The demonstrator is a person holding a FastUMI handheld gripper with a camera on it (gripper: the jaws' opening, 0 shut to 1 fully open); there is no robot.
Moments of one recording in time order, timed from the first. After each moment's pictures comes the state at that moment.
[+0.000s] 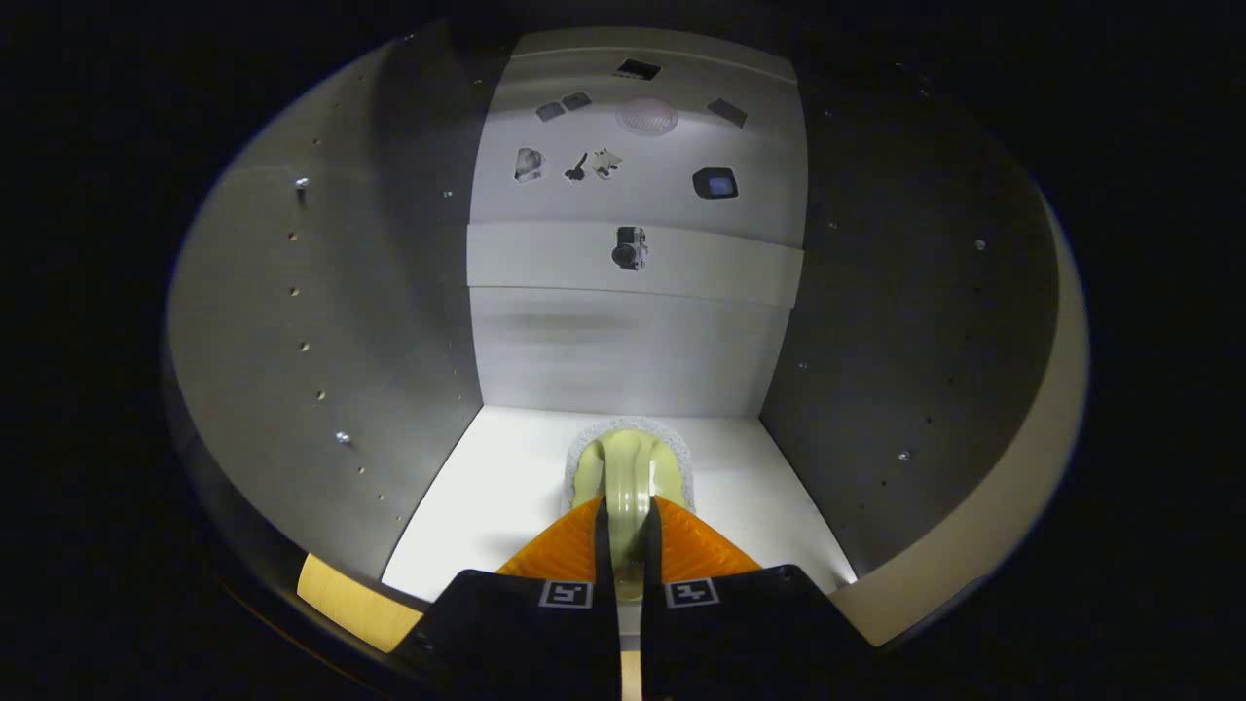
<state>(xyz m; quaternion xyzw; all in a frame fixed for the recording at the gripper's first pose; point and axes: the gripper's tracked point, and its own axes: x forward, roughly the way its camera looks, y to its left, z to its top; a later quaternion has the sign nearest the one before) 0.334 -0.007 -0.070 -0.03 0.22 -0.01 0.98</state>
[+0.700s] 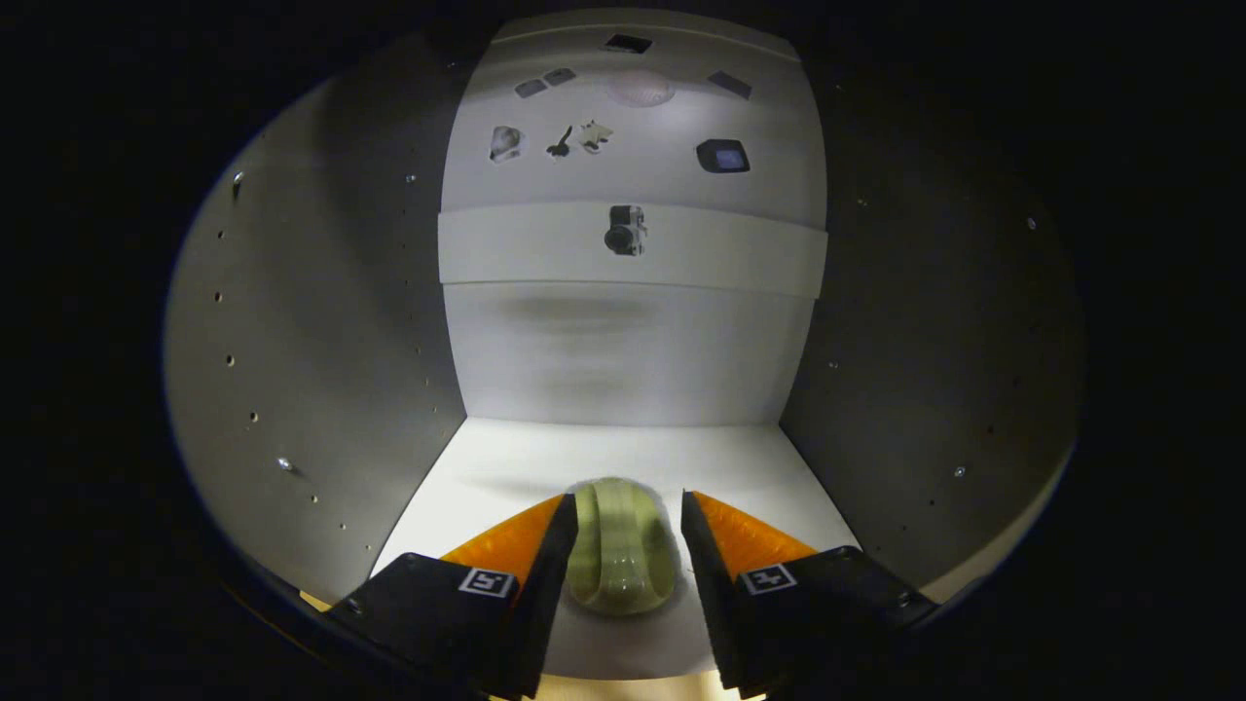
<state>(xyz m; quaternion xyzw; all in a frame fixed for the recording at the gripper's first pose) 0.365 -0.008 -0.074 -0.01 0.20 0.00 0.98</state>
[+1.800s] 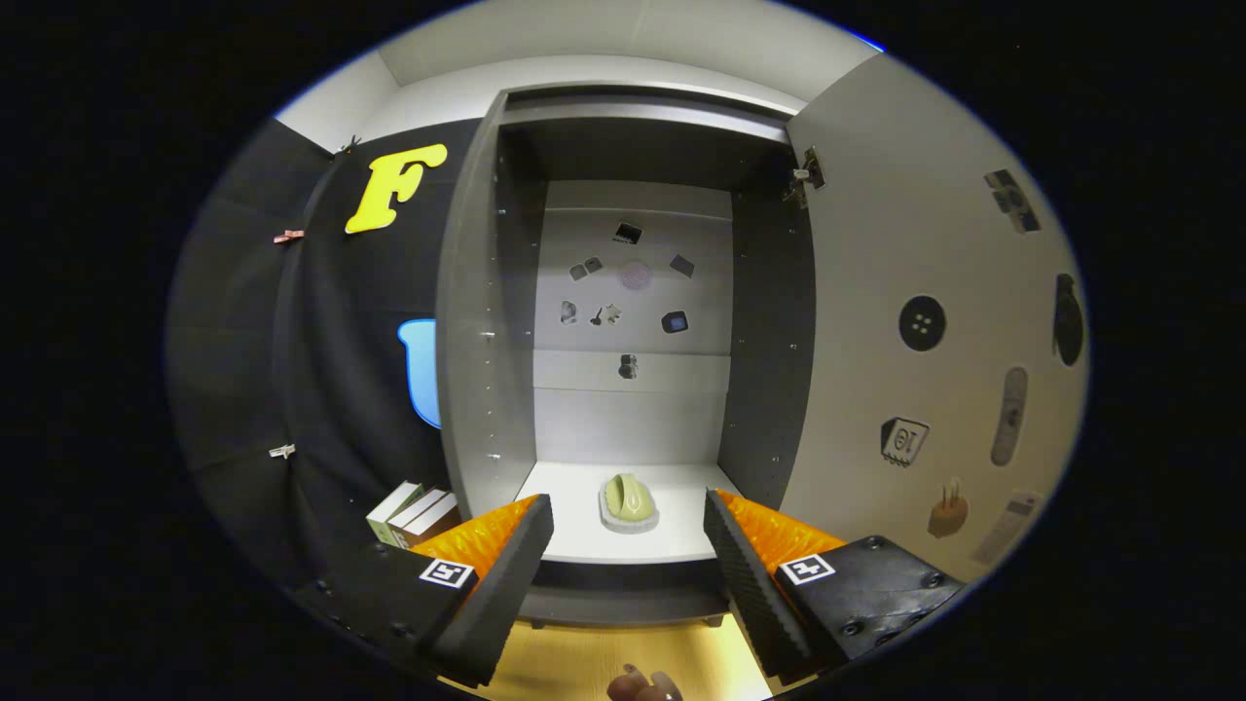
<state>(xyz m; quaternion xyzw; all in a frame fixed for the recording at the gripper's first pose) 0.101 0.005 0.048 -0.01 0.05 0.00 1.00</state>
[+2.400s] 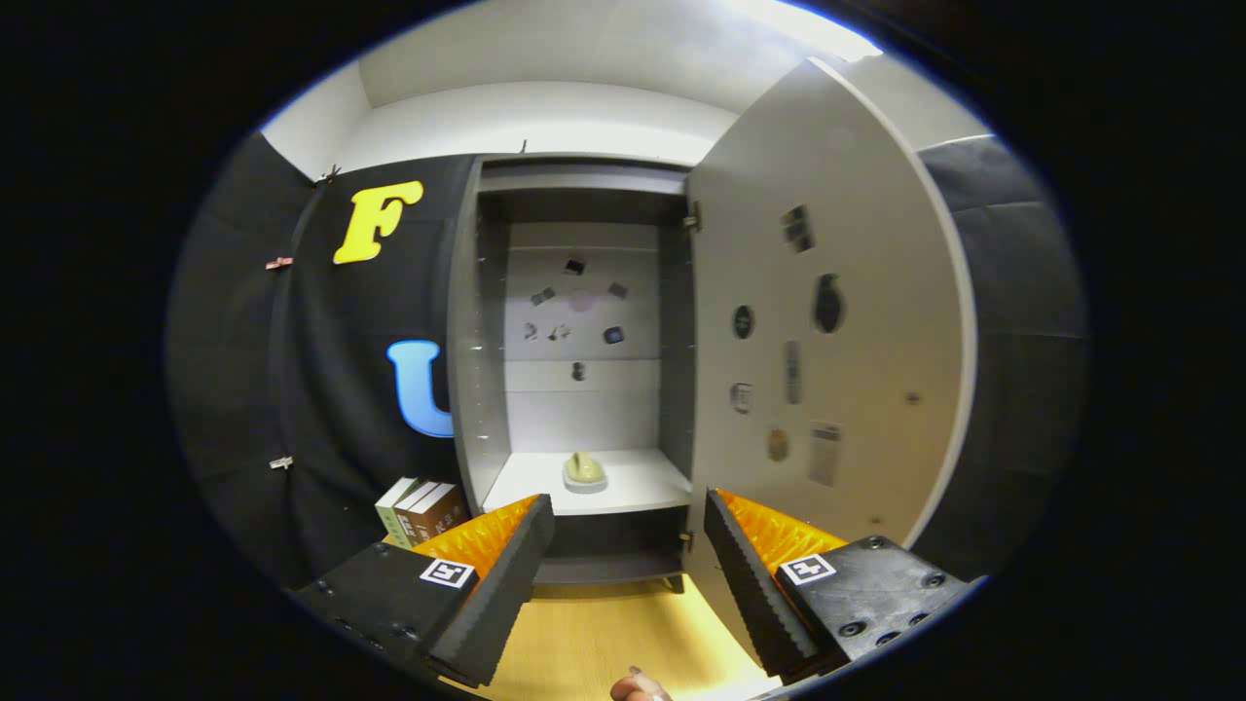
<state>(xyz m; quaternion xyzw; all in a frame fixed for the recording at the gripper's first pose) -0.060 -0.065 0.068 0.01 0.01 -0.11 0.99</state>
